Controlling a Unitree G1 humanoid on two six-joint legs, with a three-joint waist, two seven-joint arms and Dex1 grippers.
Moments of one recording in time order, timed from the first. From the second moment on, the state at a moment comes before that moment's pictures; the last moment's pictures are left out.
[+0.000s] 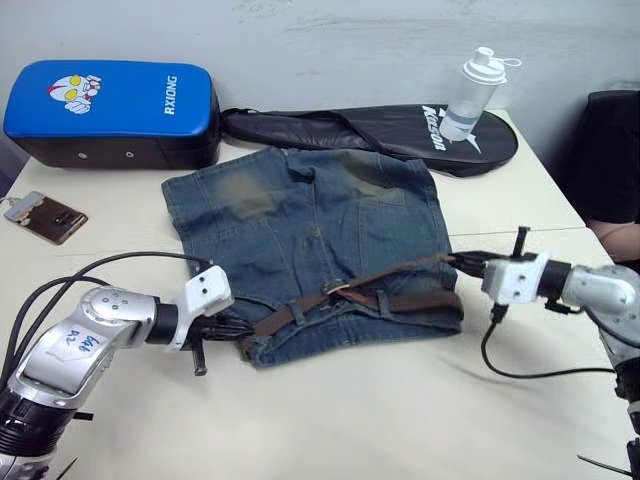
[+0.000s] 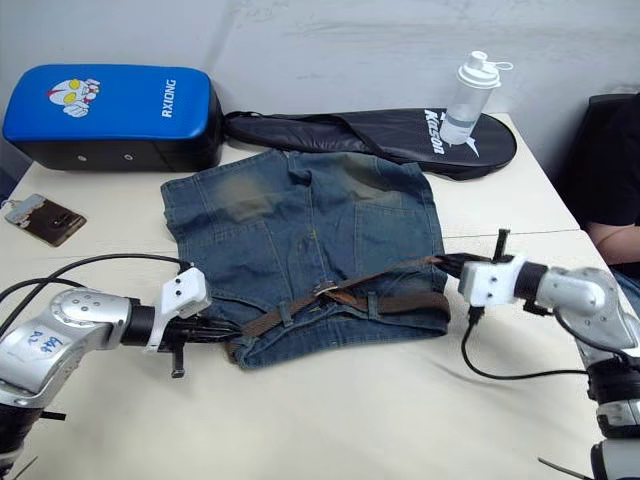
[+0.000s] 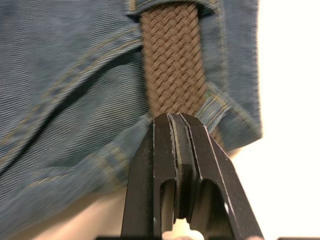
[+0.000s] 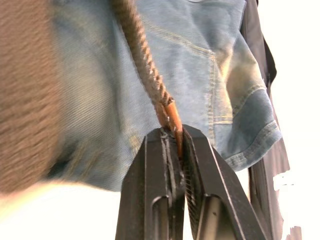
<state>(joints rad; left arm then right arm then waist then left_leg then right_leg) -0.21 0.96 -0.06 -0.35 -0.42 0.78 -0.95 -0.40 -0.92 0.03 0.51 -0.12 -0.84 0.81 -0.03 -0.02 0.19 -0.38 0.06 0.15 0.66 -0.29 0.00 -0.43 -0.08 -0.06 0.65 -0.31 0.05</state>
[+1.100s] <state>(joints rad) -0.09 0.93 0.05 -0.32 -0.46 0.69 -0.96 -0.45 -1.05 0.15 0.78 -0.24 -1.21 0.44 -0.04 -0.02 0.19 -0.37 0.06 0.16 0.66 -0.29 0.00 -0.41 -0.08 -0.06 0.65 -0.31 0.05</state>
